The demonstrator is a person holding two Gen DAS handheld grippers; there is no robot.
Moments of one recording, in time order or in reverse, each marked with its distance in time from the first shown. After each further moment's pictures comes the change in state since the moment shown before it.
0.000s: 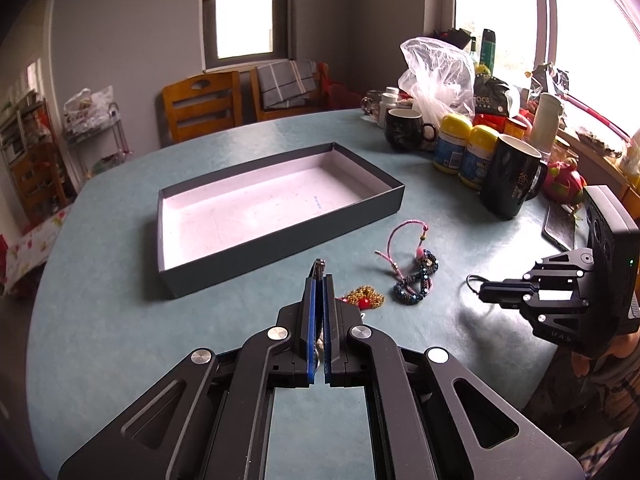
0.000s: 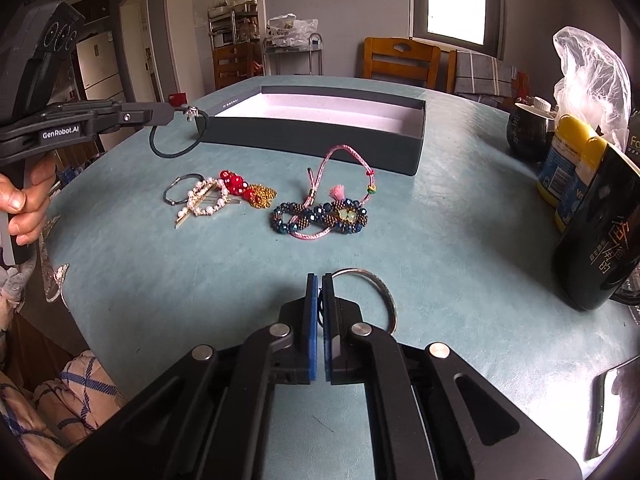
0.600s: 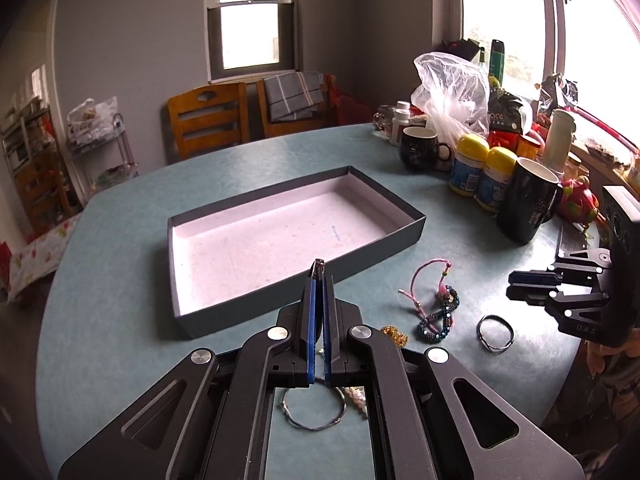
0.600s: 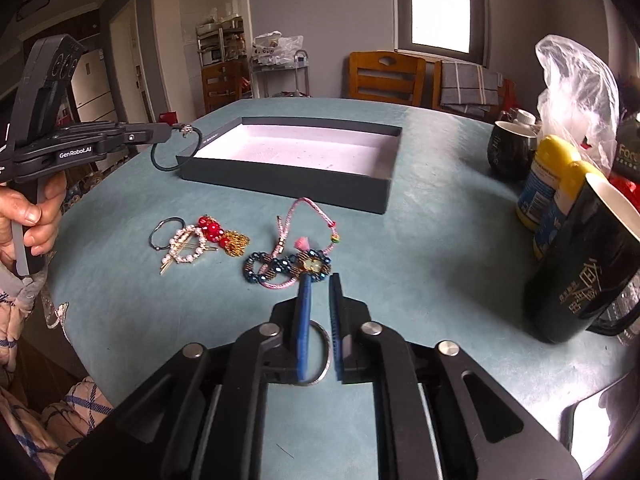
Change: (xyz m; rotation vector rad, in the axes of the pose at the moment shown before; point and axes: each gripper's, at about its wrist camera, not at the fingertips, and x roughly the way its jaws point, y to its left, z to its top) left arm 0.011 0.019 0.031 0.005 -0.036 0.015; right arm -0.014 -0.034 0.017 0.065 -0.025 -0.032
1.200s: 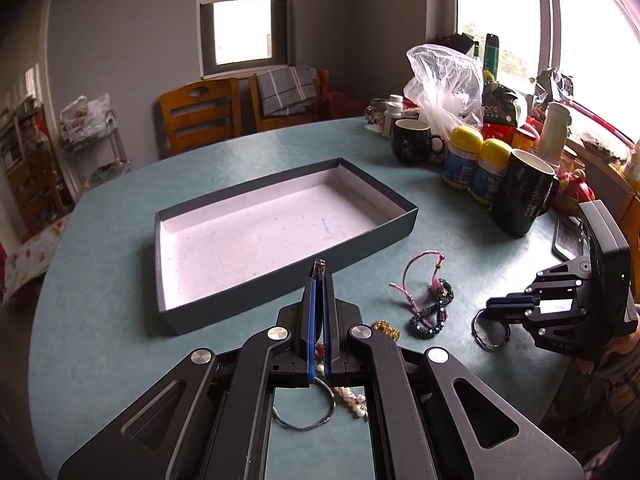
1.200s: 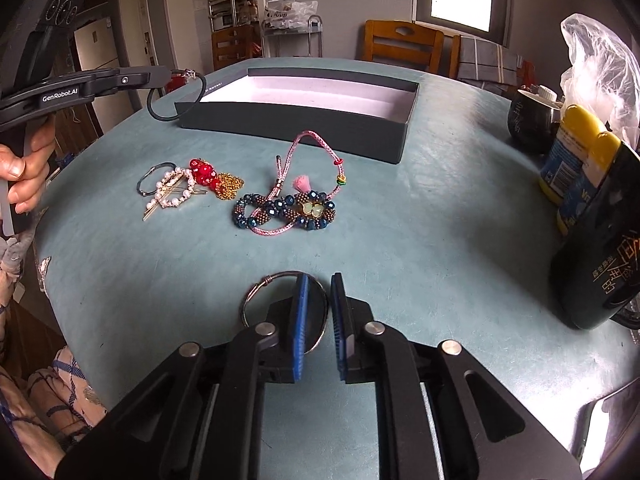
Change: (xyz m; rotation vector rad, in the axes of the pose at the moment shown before) left arm 0.008 -0.007 -0.006 0.005 0.021 -0.019; right arm 0.035 0.012 -0.017 -0.098 0.117 0.022
